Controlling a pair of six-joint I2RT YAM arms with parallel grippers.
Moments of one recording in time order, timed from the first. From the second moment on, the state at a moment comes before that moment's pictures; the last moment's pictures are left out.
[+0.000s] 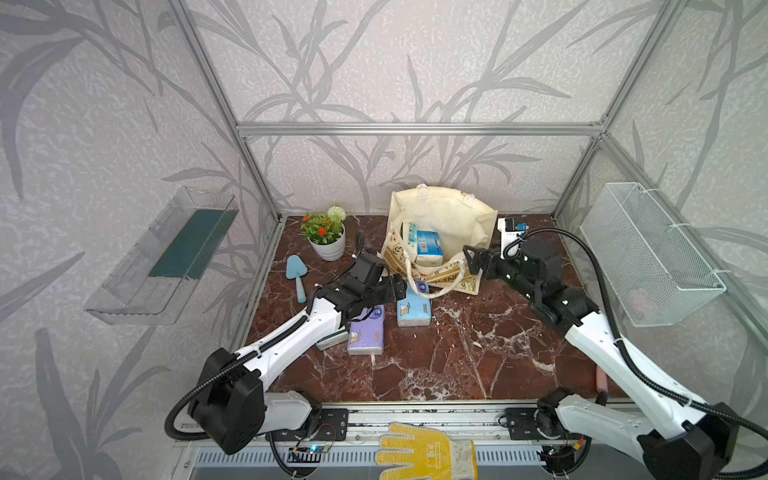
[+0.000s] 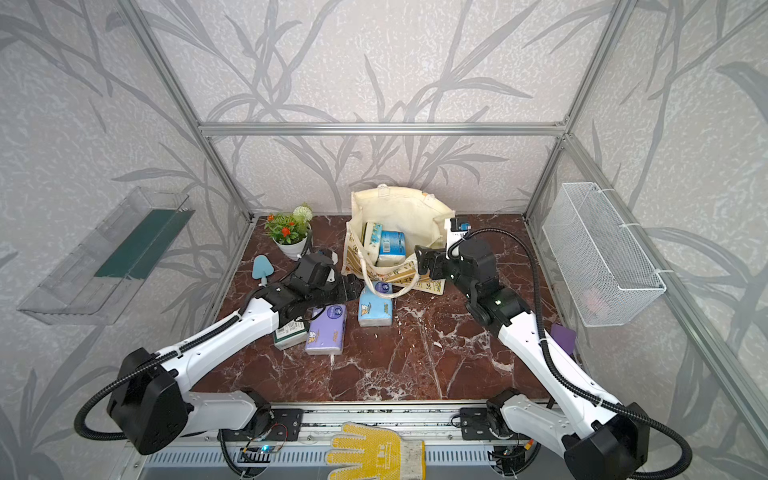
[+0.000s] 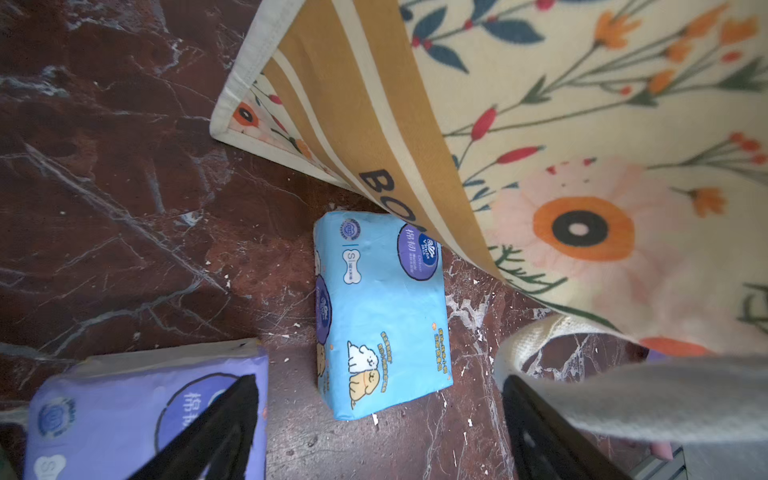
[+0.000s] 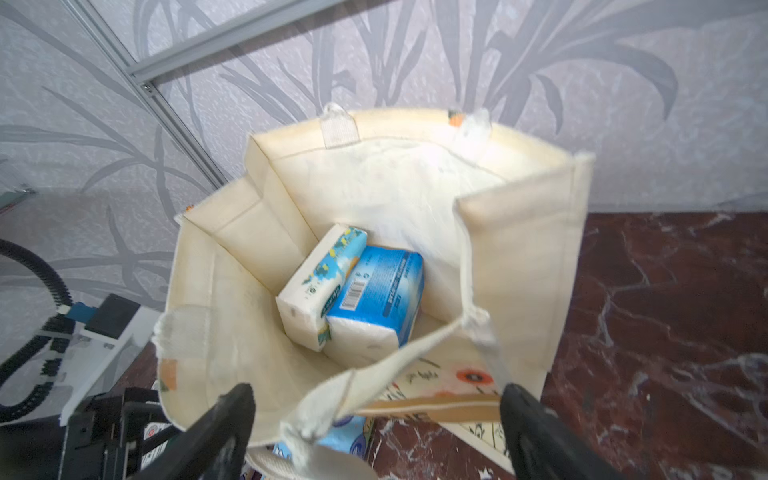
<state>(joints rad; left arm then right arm) -0.58 1.31 0.93 -0.39 0.03 -0.74 0.47 1.04 0.92 -0.21 0.03 0.36</state>
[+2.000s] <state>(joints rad) -0.62 1.67 0.93 -0.11 0.12 -0.82 0.71 1.60 0.52 0.56 -0.04 0.98</state>
